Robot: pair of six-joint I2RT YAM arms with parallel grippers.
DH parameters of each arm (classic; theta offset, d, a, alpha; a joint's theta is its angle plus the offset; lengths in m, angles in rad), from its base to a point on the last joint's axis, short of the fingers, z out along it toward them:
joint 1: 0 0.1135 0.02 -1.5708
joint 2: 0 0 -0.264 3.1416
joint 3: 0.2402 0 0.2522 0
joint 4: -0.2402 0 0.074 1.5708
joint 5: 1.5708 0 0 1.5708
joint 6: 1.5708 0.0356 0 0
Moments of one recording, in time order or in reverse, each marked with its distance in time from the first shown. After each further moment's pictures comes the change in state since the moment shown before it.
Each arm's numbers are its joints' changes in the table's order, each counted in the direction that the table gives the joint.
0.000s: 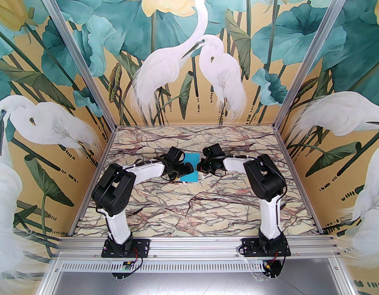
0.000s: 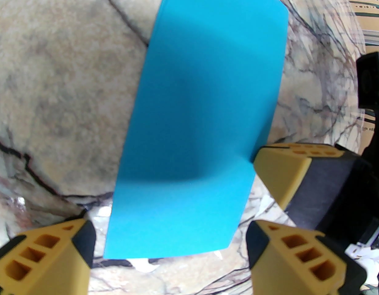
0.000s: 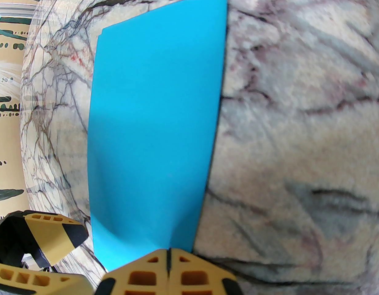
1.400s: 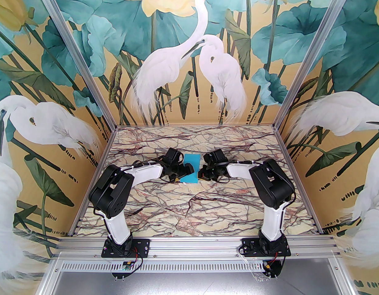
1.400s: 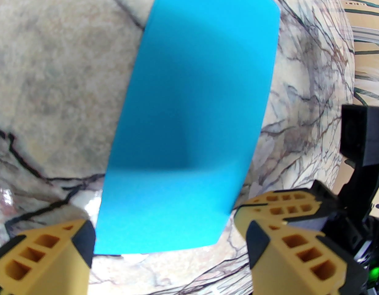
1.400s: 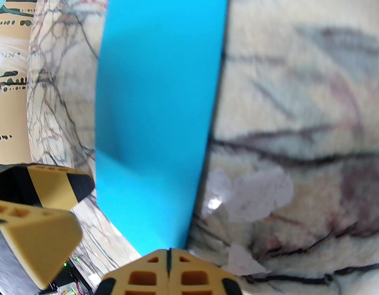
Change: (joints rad) left arm 0.018 -0.036 -0.064 0.068 0.077 -0.043; right arm 0.031 -0.122 -0.169 0.006 -0.074 0.024
